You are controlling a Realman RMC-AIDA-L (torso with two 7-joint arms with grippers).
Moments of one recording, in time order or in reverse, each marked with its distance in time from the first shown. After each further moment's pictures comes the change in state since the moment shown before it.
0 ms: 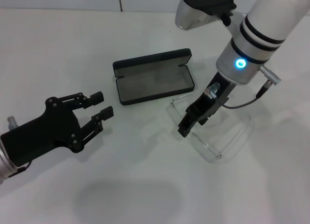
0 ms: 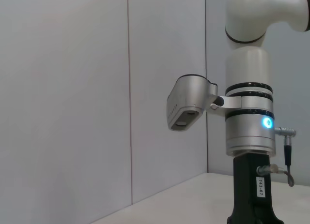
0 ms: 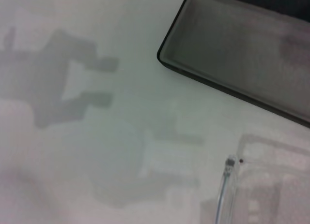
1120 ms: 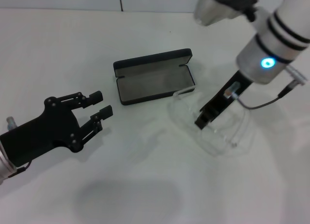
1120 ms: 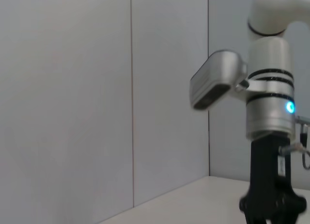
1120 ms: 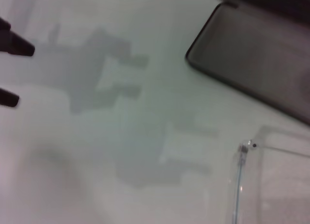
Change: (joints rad) left arm 0.004 -0.001 -0.001 -0.003 -0.009 0.005 0.000; right arm -0.217 -0.011 0.057 -0.391 -0.050 -0.159 -0.026
